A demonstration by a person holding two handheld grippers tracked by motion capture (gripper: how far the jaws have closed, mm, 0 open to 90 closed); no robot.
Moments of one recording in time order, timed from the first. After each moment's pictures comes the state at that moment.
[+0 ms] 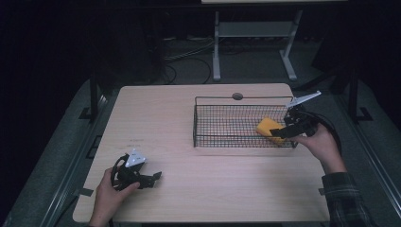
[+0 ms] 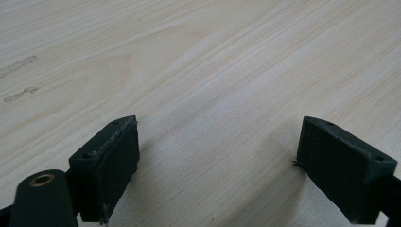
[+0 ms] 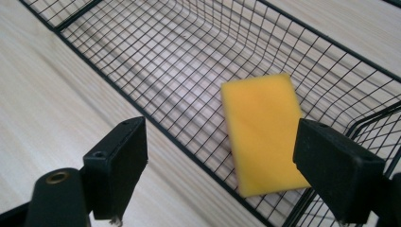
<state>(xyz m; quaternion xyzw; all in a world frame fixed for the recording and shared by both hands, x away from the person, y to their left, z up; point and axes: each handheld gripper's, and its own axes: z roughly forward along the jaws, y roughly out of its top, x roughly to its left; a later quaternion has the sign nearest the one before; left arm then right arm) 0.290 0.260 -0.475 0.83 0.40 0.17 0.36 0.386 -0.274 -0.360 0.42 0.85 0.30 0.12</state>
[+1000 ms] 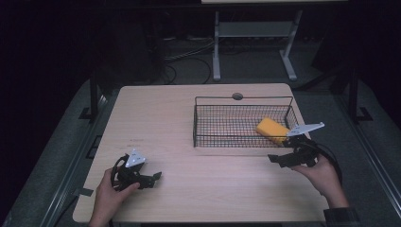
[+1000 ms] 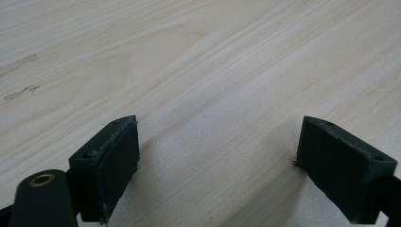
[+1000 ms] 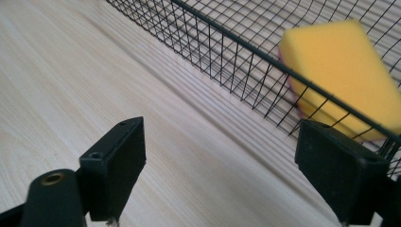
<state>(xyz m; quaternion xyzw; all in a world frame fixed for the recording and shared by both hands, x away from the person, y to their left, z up) 0.289 0.260 -0.476 0.83 0.40 0.17 0.36 0.315 -0.266 -0.397 0.42 0.84 0.33 0.11</state>
